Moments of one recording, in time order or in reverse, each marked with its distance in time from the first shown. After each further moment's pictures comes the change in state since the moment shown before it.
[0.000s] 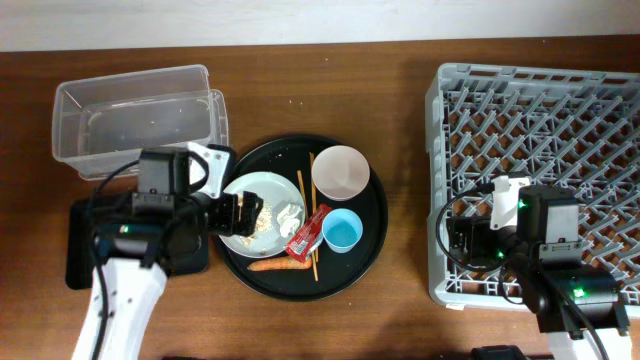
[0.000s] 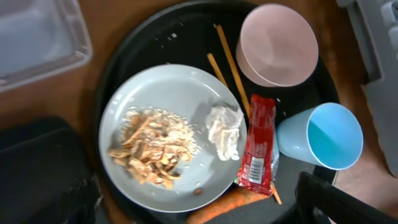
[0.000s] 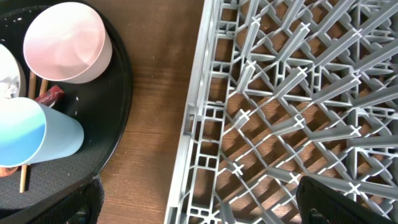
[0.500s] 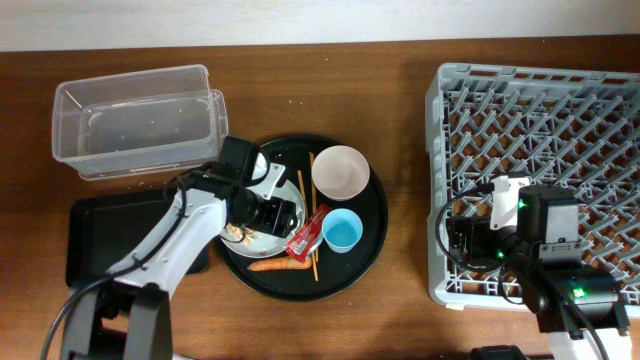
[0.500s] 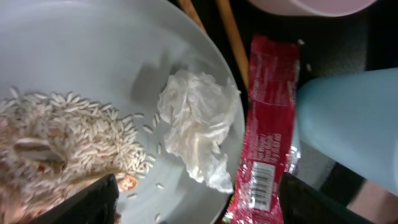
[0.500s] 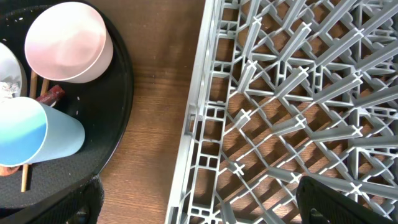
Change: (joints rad) left arm -0.166 0.449 0.003 0.109 0.030 -0.006; right arm 0.000 0.000 0.000 0.000 -0.003 0.000
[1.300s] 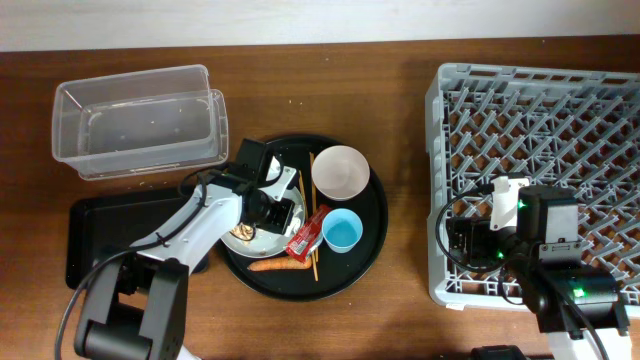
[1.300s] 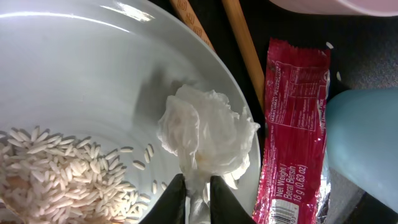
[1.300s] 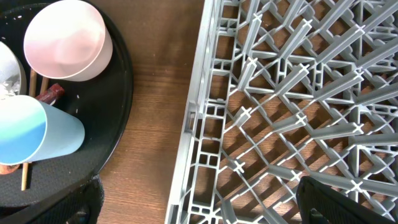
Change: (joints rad) left arm -0.048 0.097 0.000 0.085 -0.039 -0.005; right arm 0.000 0.000 0.000 -0.007 0.000 0.002
